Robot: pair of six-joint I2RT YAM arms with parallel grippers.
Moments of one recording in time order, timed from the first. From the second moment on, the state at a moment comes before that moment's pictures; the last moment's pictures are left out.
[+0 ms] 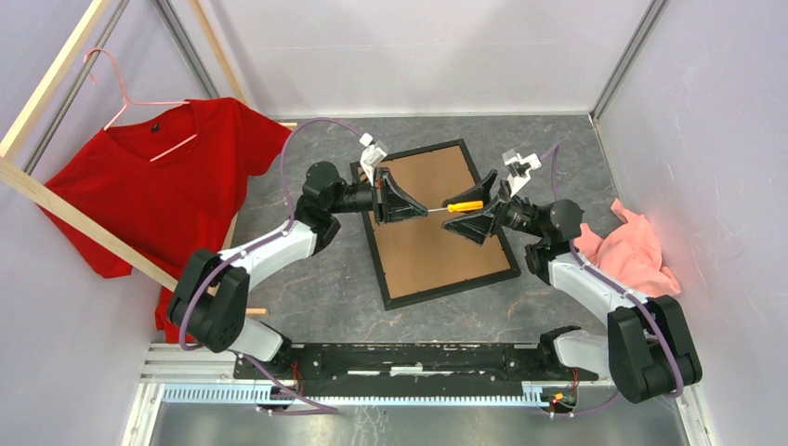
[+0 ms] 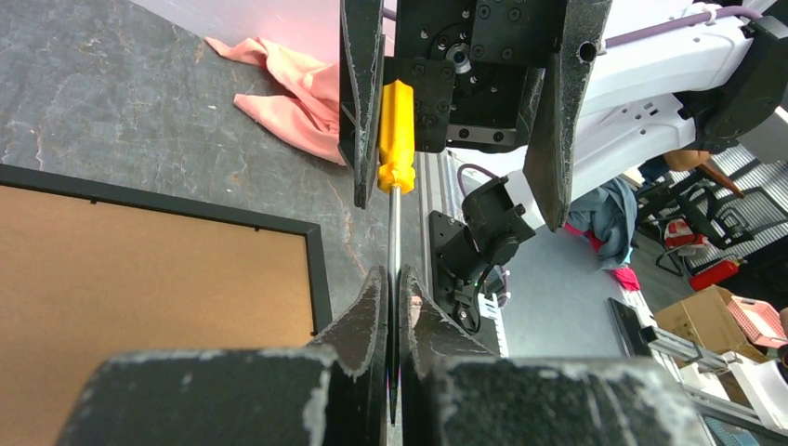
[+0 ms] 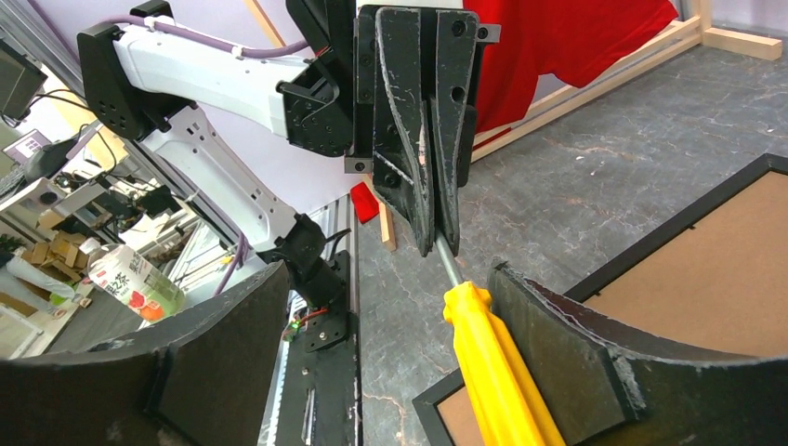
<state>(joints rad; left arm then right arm) -0.52 1.47 0.85 0.75 1.00 -0.62 0.29 1.20 0.52 1.13 -1.01 0.87</state>
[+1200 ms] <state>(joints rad) -0.52 1.47 0.85 0.74 1.05 -0.62 0.31 1.20 0.52 1.01 -0.97 0.74</state>
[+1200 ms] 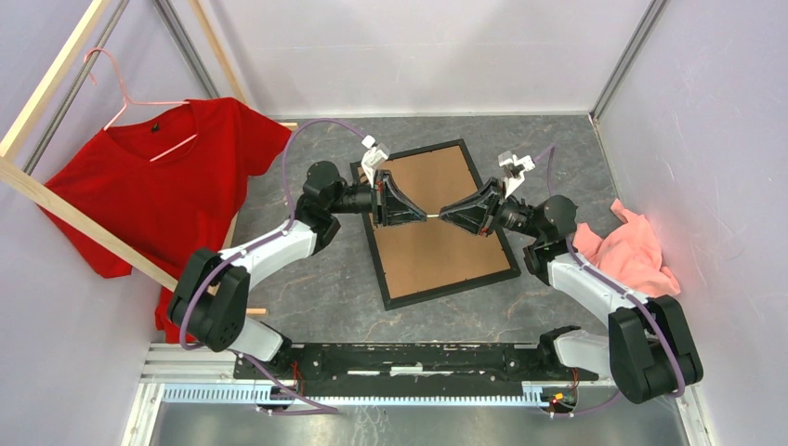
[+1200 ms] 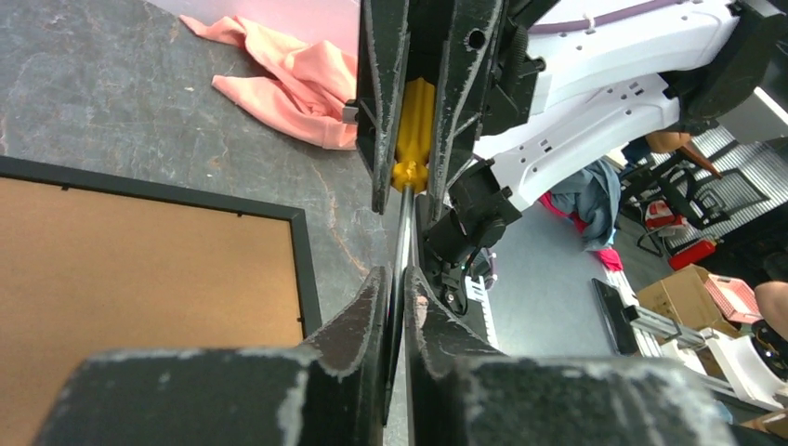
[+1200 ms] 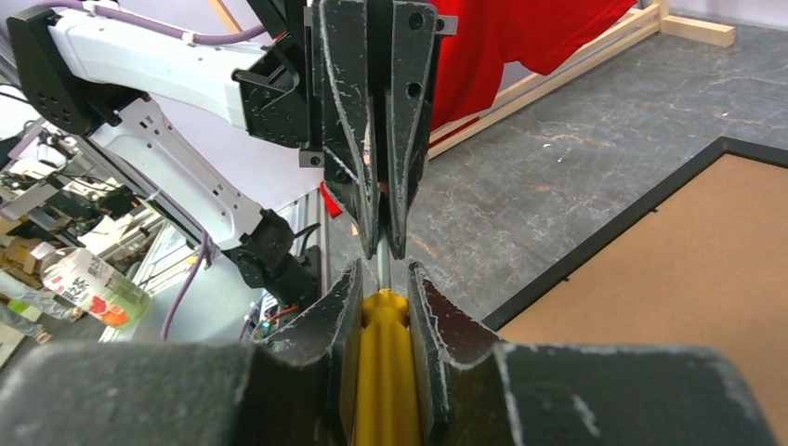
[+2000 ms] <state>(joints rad) -0.30 1.21 1.04 -0.13 0.50 0.02 0.23 1.14 0.58 0.54 -0.92 0.30</state>
